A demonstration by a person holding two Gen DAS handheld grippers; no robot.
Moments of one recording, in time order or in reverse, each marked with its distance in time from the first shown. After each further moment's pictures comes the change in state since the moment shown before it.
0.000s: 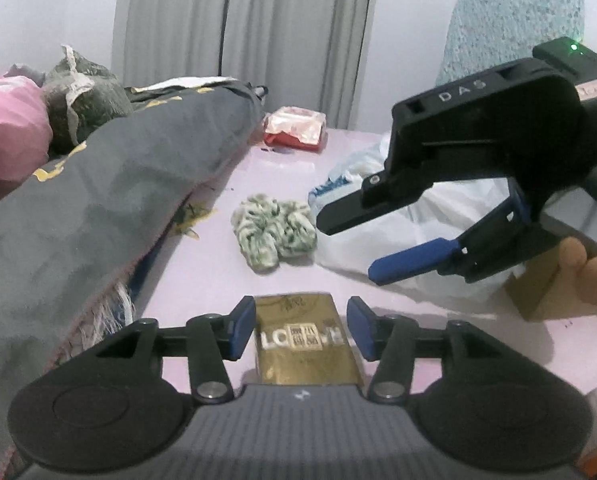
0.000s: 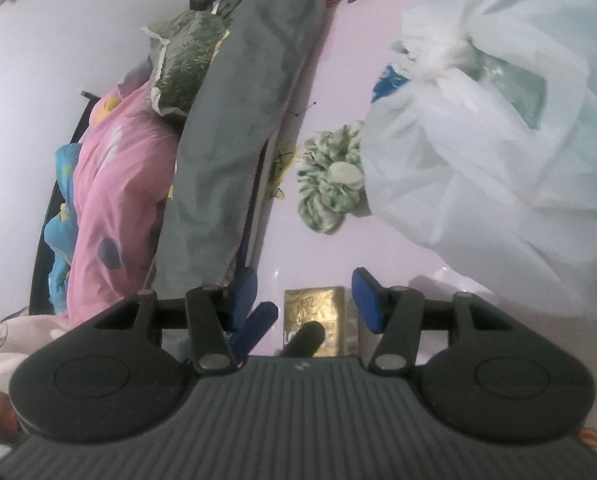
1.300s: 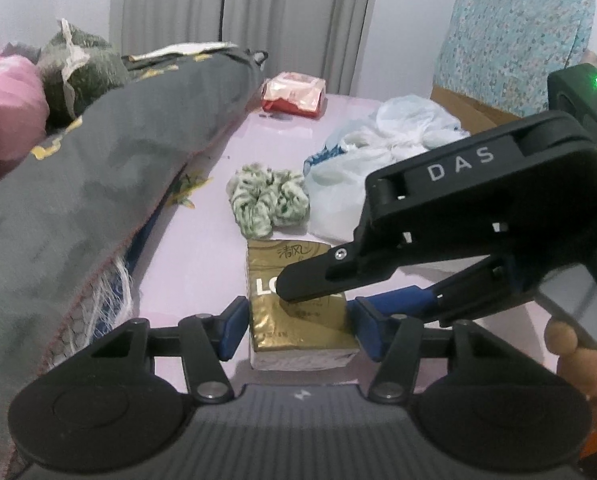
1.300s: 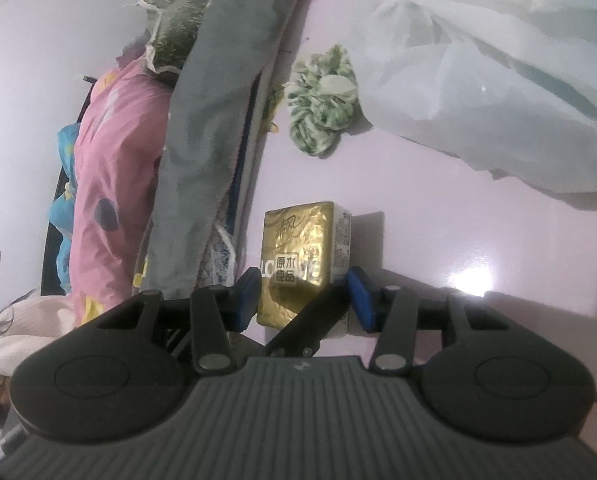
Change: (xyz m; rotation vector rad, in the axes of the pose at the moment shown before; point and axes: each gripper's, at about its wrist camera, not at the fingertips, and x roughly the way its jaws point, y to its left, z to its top) left arm -0.007 -0.005 0.010 -0.013 0.110 0.000; right arm 0.016 -0.006 -0.039 0.017 0.078 0.039
